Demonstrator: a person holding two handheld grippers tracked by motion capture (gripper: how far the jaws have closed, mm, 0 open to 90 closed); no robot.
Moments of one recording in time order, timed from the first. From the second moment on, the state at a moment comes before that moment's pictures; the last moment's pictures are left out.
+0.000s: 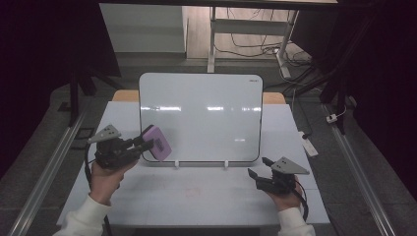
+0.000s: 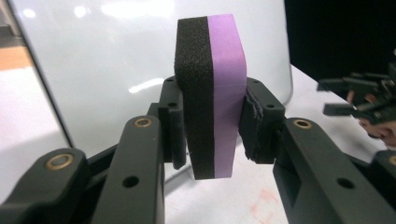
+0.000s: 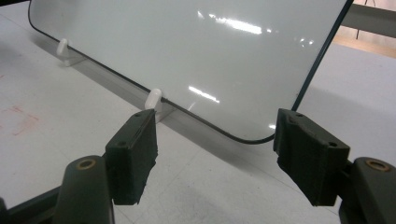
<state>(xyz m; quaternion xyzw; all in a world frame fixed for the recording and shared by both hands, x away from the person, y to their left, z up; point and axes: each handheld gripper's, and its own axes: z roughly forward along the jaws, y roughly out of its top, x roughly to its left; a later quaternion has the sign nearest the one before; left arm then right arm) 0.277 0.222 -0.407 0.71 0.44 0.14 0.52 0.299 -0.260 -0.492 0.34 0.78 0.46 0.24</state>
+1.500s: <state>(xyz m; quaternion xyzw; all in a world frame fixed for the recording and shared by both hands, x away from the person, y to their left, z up) 0.388 0.207 -0.358 0.67 0.50 0.24 0.49 0.299 -0.250 -0.499 0.34 0.79 0.44 0.26</state>
